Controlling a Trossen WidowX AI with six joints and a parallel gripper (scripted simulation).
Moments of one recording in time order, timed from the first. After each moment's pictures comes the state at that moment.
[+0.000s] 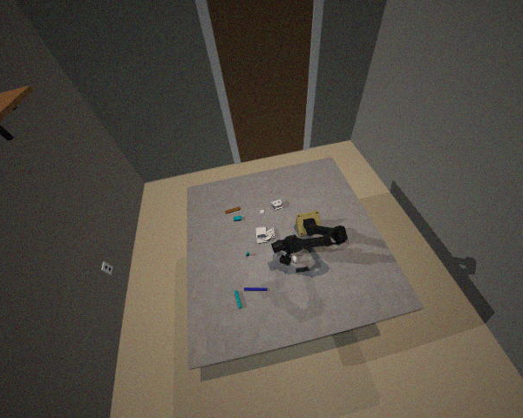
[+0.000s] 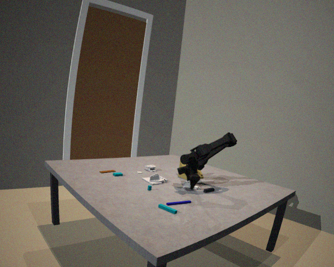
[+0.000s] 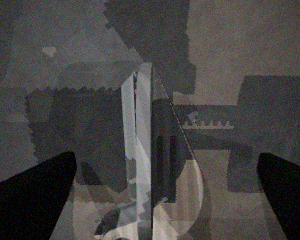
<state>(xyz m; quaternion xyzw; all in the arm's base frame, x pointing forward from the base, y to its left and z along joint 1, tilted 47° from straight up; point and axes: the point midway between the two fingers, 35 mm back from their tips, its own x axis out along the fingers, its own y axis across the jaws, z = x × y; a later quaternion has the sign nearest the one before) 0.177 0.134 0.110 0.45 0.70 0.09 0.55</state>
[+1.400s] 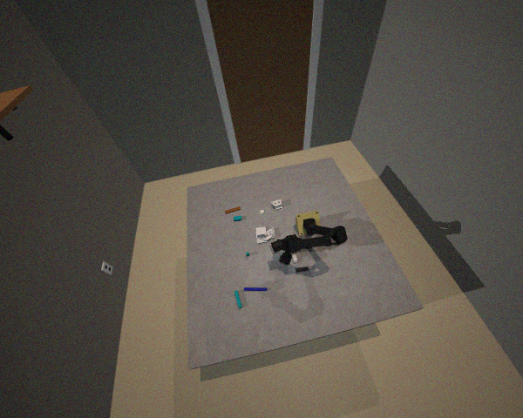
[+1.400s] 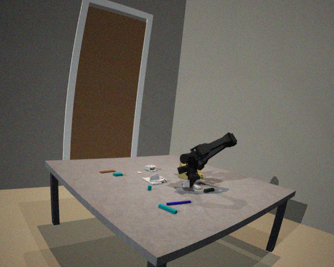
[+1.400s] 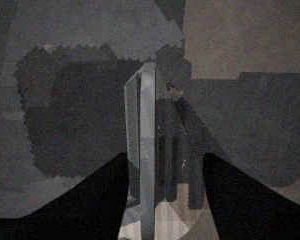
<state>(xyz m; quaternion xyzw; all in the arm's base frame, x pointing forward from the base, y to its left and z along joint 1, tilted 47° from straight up) 0.176 0.131 0.112 0.45 0.70 0.09 0.55</state>
